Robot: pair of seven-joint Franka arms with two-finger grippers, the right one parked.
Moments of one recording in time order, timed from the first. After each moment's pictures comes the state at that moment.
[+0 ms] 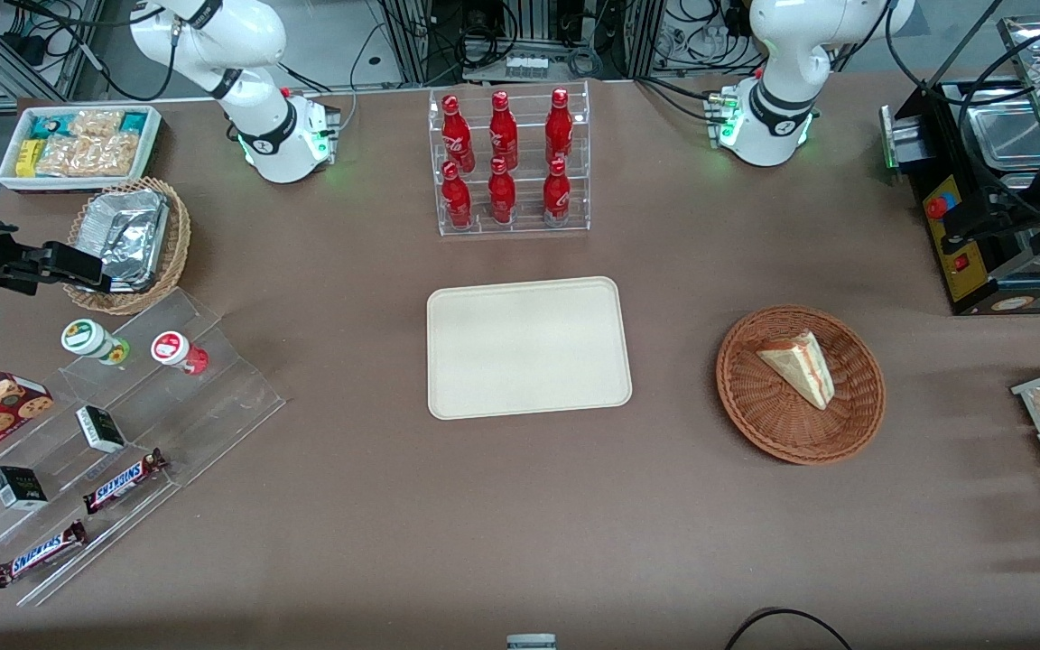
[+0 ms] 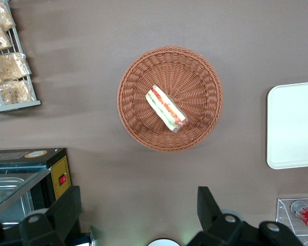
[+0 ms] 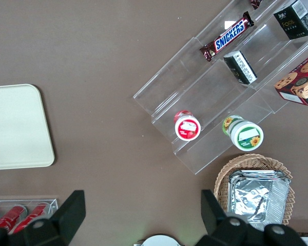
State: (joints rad) arm 0.00 0.01 -0.02 -1.50 0.04 1.45 0.03
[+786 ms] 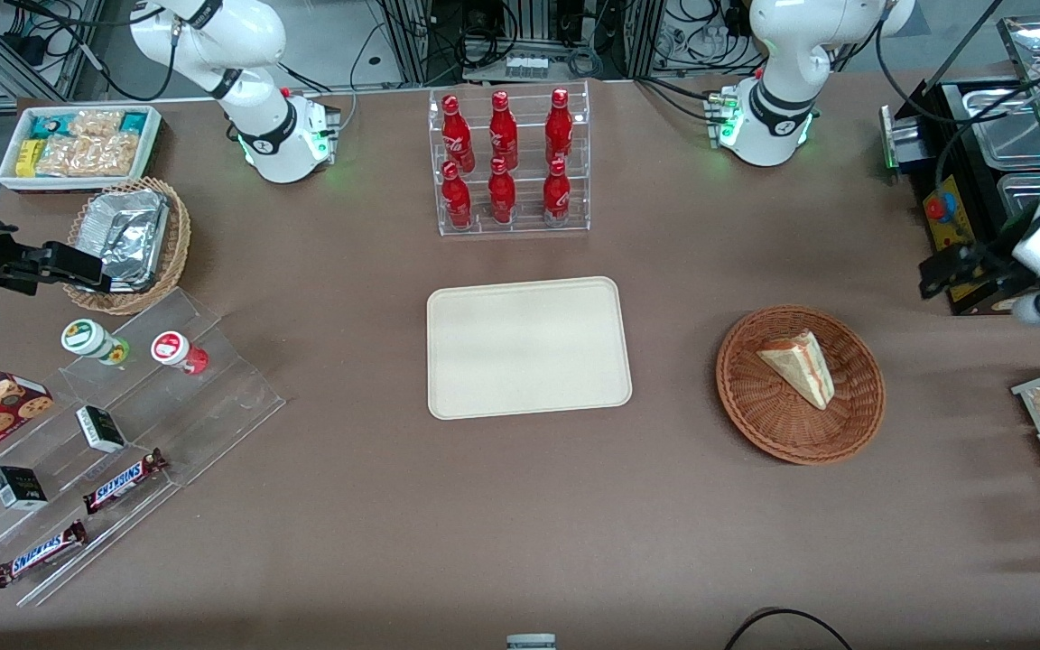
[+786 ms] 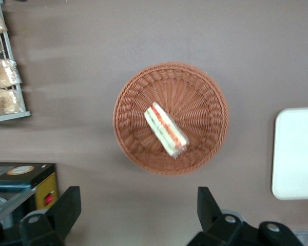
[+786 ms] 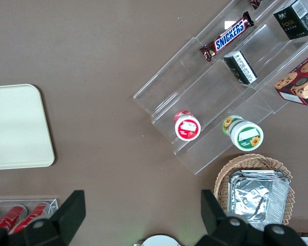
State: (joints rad) arm -0.01 0.06 -0.02 -1.64 0.04 1.67 -0.06
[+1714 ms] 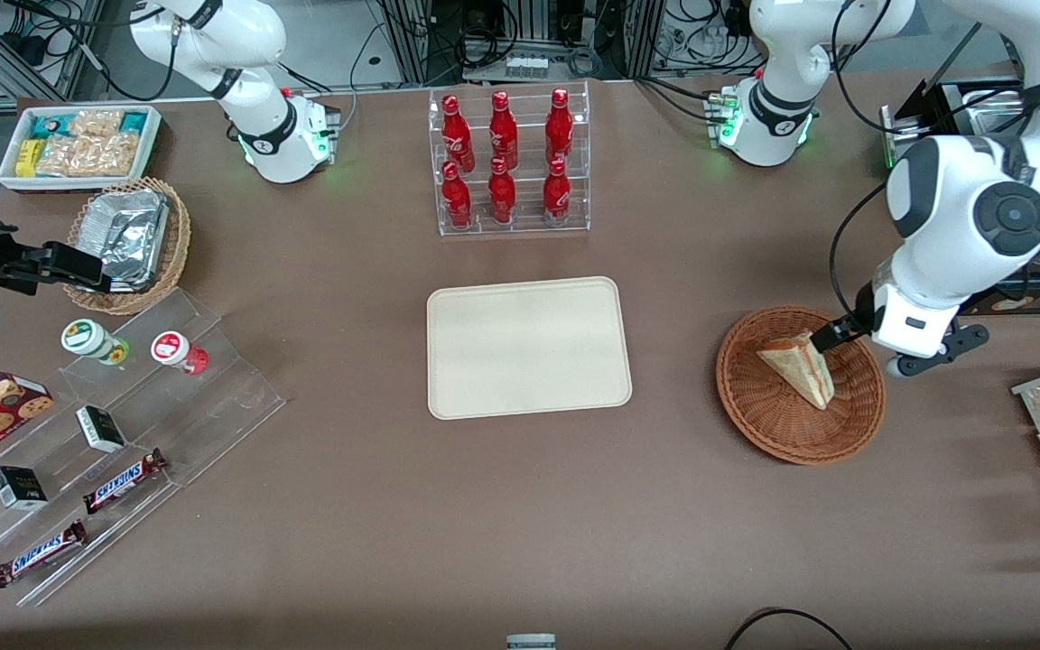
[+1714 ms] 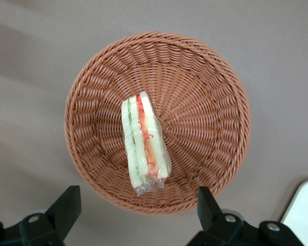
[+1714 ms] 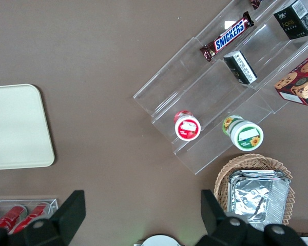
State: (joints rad) arm -0.05 0.06 -0.04 -2.13 0.04 2.17 -0.55
